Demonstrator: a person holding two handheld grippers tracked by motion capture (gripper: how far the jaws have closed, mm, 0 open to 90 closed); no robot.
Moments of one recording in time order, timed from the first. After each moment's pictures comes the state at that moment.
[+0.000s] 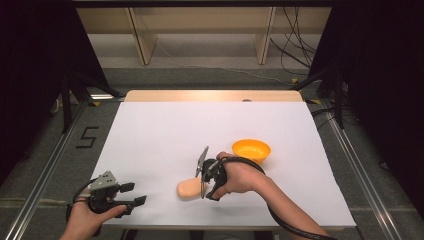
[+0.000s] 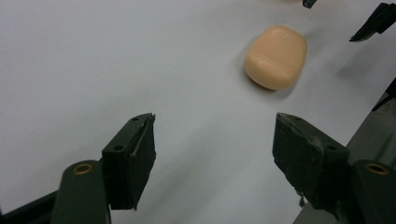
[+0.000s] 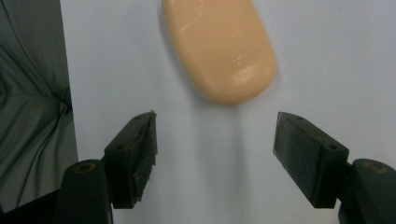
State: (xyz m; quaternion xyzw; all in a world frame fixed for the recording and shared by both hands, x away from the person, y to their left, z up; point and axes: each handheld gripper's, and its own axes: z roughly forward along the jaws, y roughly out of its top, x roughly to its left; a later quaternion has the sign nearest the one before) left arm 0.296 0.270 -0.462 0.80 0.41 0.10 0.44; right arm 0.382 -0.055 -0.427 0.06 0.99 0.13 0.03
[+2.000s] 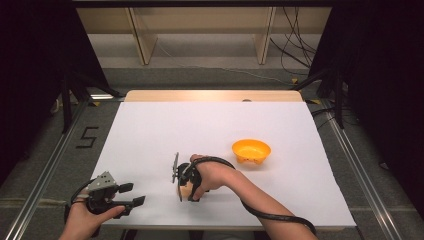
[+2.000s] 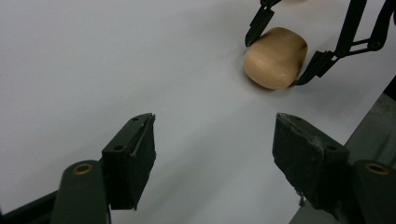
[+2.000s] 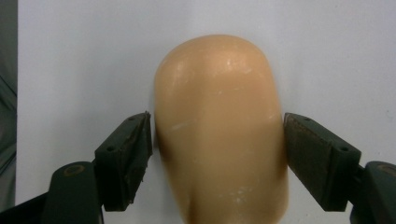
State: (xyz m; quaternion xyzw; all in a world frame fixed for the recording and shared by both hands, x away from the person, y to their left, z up) left arm 0.294 0.272 -0.463 0.79 0.41 0.10 0.45; right arm 0.392 0.012 -0.461 0.02 1.00 0.09 0.00
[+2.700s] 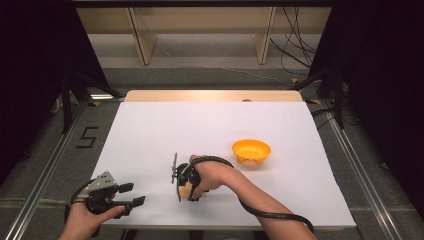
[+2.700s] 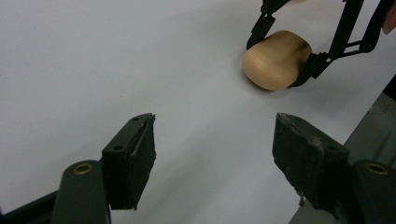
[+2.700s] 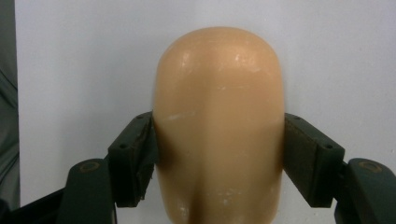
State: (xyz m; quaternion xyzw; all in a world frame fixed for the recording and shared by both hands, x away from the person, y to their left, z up) left arm 0.295 0.271 -0.463 0.79 0.40 0.09 0.45; right arm 0.392 0.014 -0.461 0.02 1.00 0.07 0.00
